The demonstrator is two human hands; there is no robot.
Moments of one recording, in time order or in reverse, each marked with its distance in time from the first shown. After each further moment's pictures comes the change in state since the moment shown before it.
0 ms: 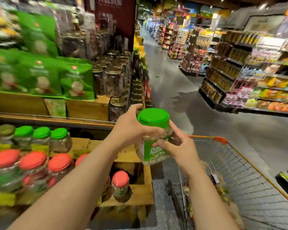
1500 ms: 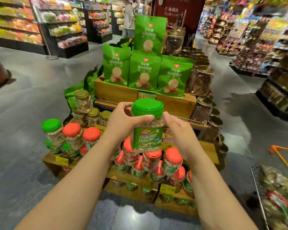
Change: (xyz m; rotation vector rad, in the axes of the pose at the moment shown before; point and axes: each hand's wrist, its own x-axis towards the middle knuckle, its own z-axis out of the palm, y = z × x) left_hand -0.136 -0.237 -0.390 -0.283 0.400 -0.181; right_hand -0.013 -0.103 0.460 0.119 -0.302 0.151
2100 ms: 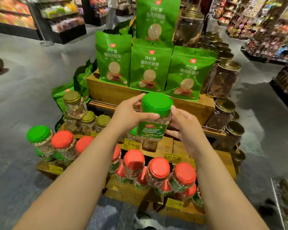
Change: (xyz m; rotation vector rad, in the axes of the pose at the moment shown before) left_hand 0.202 -0.046 0.022 0.145 -0.166 -0.018; right_hand 0.195 0.032 -0.008 0.050 0.031 0.117
